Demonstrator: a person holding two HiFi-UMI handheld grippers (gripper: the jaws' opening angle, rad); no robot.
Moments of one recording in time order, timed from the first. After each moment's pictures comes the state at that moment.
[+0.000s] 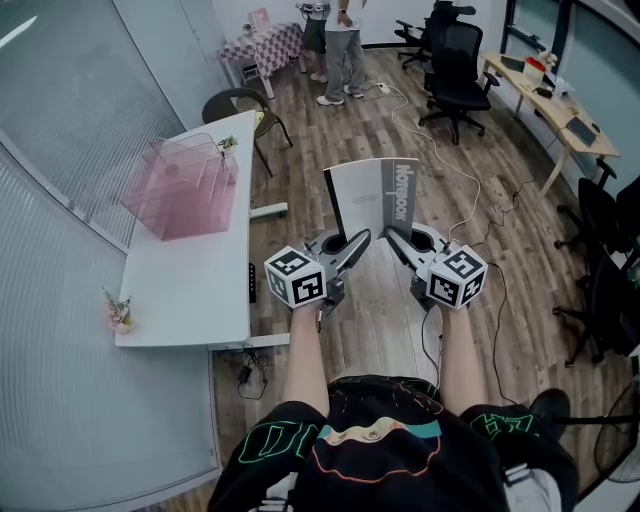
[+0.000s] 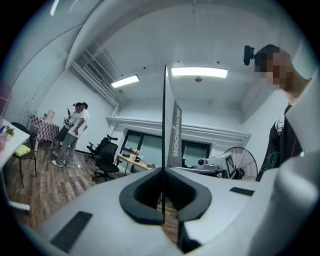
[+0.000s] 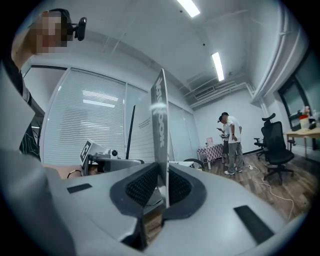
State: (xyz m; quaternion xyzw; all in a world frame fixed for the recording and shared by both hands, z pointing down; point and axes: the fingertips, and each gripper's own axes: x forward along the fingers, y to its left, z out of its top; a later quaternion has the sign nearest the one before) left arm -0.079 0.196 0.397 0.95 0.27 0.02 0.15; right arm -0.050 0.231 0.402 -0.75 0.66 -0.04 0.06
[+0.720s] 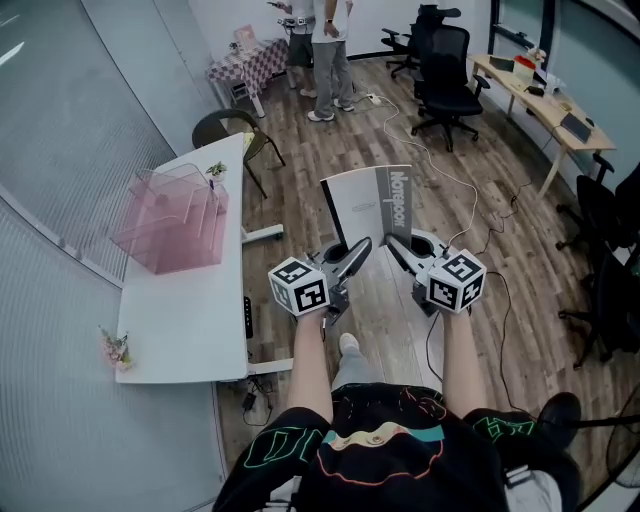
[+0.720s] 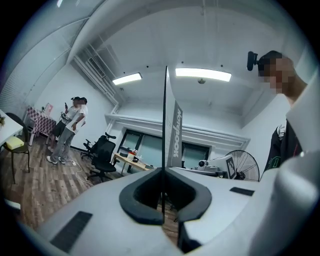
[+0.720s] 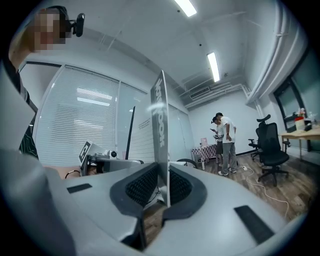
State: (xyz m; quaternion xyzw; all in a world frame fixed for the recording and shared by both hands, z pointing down) left arm -0.010 0.182 0.410 0.94 0.29 0.02 0.17; right arm 0.018 0.218 0.414 -0.77 0.64 -0.05 0.06
